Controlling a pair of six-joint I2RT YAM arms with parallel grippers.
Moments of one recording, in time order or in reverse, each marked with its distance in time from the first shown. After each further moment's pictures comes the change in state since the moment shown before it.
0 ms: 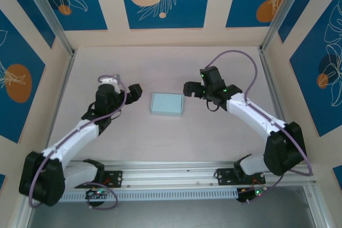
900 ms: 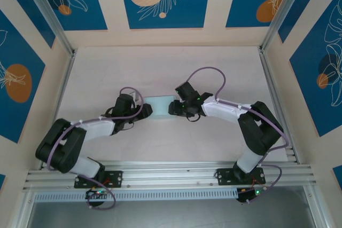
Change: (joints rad) left arm -0.121 0.394 -0.075 0.179 0.217 -0.175; right arm 0.211 0.302 -0.019 0.105 -0.182 0.237
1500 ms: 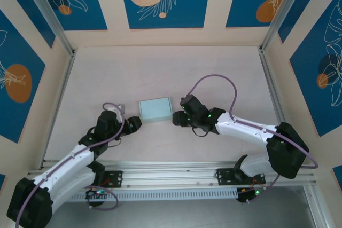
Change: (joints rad) left arm -0.011 -0.650 -0.229 -0.328 -0.018 -0.052; right arm 0.143 -0.326 -0.200 0.007 0.140 0.018
